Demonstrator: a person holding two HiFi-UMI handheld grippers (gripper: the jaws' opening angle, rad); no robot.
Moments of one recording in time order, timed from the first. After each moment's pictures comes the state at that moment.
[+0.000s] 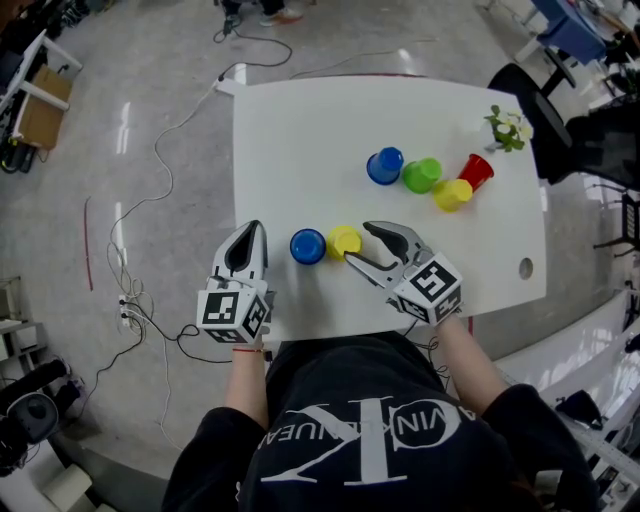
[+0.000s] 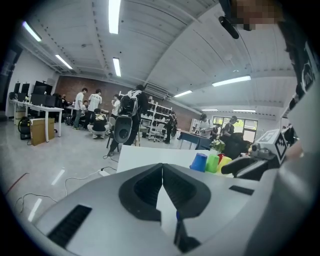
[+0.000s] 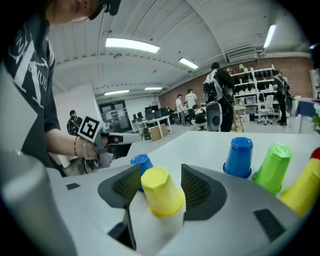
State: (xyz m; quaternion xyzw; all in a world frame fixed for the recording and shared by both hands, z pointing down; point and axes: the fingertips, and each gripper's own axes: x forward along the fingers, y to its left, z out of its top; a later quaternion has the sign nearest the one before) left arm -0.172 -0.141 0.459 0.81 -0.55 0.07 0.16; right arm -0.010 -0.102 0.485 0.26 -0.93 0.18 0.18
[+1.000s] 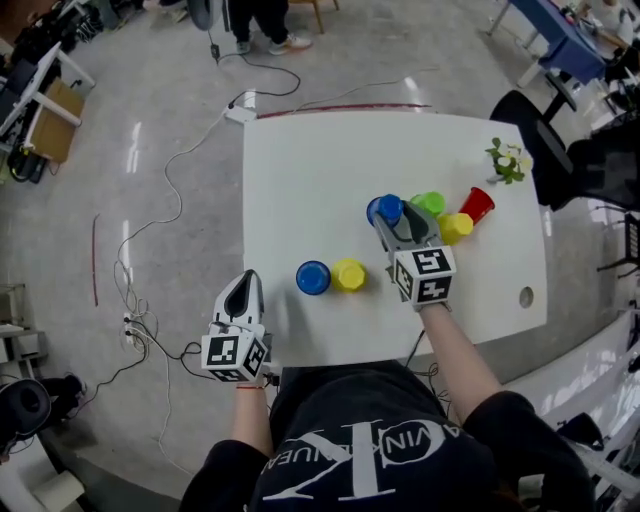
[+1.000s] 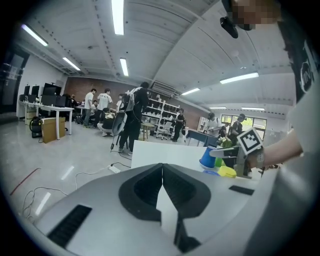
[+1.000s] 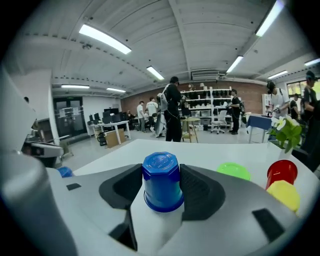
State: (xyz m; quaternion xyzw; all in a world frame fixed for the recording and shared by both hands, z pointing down) left arm -0.200 -0.112 0.473 0.78 -0.59 0.08 0.18; right arm 0.060 -0.228 0.500 0.50 -0.84 0.15 0.17
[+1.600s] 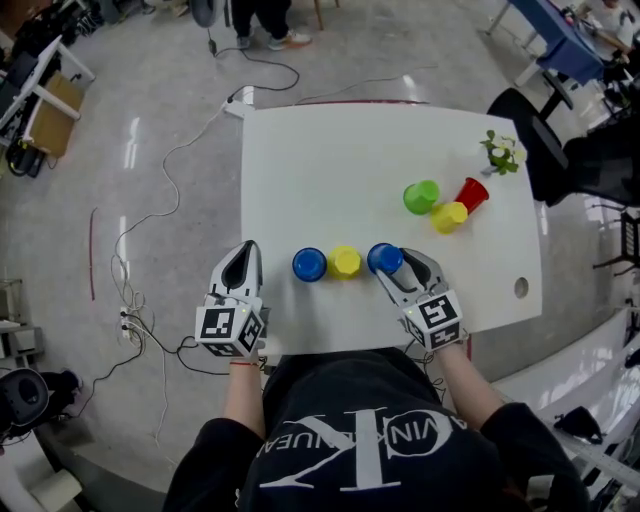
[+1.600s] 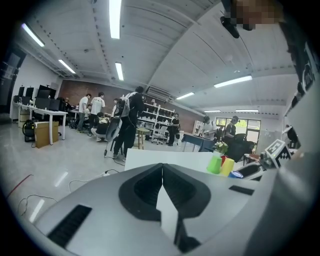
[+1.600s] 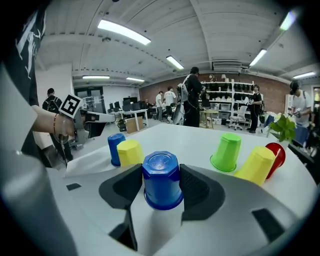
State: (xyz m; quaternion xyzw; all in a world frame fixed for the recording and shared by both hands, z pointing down) left arm -0.190 -0.133 0.449 0.80 -0.57 0.07 0.15; right arm 0.062 -0.100 0.515 0.40 -0.87 0.14 0.24
